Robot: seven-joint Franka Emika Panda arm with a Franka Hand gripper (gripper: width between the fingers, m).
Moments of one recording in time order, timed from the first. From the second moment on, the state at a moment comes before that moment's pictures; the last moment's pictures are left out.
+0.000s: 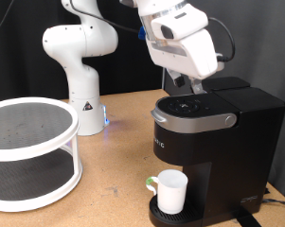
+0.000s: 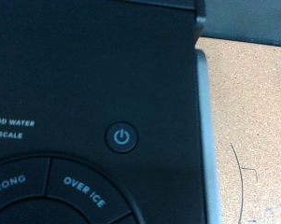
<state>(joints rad) 0.08 -0.12 0.03 -2.18 0.43 2.20 -0.96</state>
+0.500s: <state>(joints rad) 0.09 -0.12 0.04 -2.24 0.46 2.25 -1.00</state>
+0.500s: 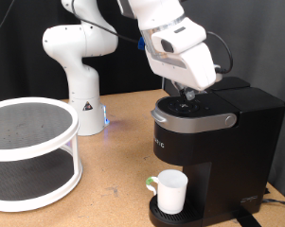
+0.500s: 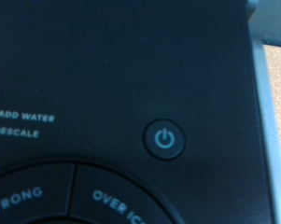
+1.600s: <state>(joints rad) 0.08 -0.10 0.04 -2.25 0.47 2.24 -0.95</state>
